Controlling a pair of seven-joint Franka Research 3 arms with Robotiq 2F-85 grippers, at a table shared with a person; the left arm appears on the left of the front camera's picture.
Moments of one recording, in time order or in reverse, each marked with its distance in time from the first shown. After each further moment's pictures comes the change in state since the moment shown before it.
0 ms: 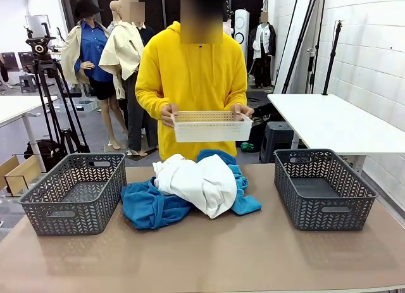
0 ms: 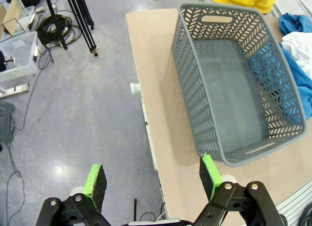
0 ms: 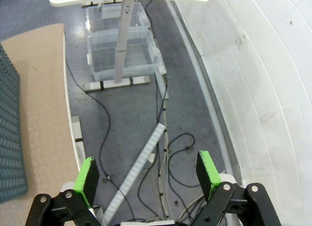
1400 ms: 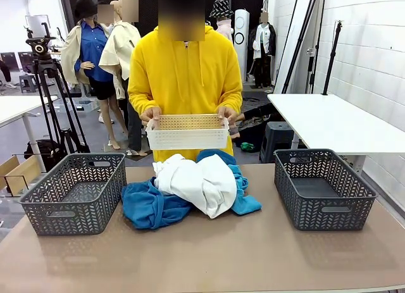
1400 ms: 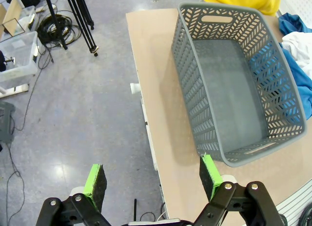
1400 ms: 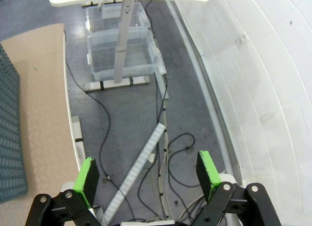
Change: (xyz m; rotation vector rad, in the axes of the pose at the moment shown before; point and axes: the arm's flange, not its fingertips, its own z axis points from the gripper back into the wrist) left arm 0.000 0.000 0.000 0.000 0.000 0.000; right arm 0.000 0.000 0.000 0.000 0.000 0.000
